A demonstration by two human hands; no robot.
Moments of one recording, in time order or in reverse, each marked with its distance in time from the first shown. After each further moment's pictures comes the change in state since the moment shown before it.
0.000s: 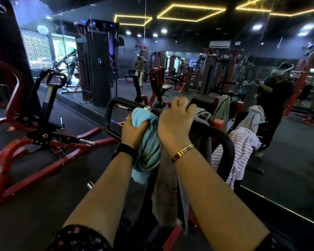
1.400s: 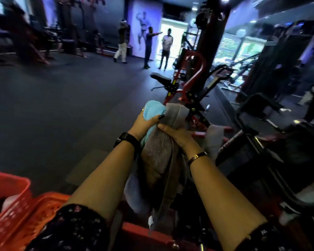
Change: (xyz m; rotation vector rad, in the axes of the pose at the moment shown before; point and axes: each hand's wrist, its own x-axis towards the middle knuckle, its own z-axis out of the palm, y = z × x) left_hand -0.313 0.094 -0.171 0.092 0.551 -0.037; right_hand -0.216 -0.082 -0.023 1.719 -1.134 -0.832
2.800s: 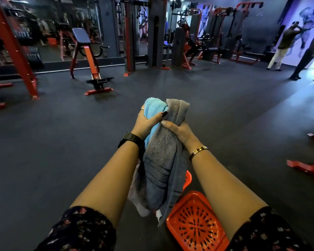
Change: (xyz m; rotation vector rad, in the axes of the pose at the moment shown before) left_hand -0.353 0.181 -0.674 0.282 0.819 0.092; right_hand 0.014 -0.118 0.771 0.346 -0.744 -0.153
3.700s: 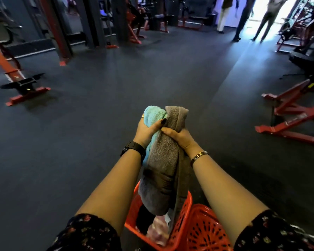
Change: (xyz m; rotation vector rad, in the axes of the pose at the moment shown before) left_hand 0.337 -0.178 0.023 -0.019 -0.303 -0.234; right_hand 0.293 0.127 -0.114 -0.040 0.352 0.166
